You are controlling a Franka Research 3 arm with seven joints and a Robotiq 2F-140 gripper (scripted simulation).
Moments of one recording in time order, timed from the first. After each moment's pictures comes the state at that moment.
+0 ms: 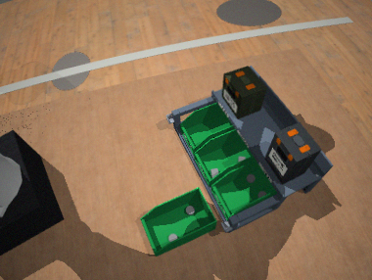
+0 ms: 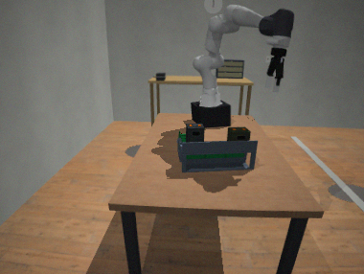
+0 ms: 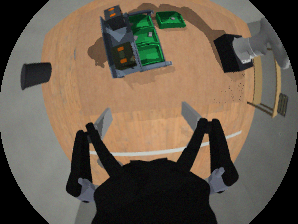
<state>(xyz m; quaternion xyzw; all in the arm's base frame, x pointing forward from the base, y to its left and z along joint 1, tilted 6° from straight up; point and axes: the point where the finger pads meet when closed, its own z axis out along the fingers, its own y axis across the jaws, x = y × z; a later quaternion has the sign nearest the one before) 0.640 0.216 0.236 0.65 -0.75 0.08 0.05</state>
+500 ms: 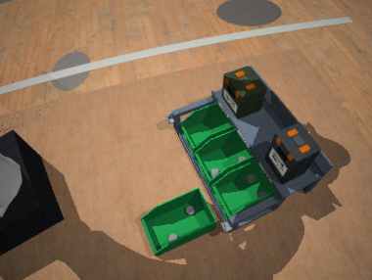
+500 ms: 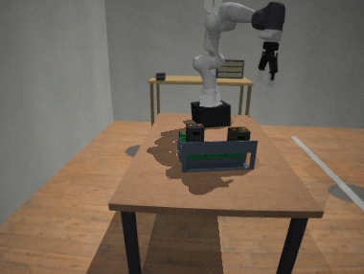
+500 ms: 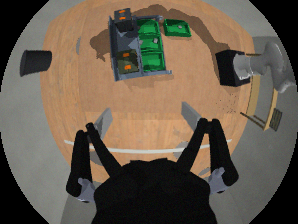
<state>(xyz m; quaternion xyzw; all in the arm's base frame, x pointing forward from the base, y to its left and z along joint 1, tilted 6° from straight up) 0.637 0.179 0.267 0.70 -0.71 0.06 0.05</state>
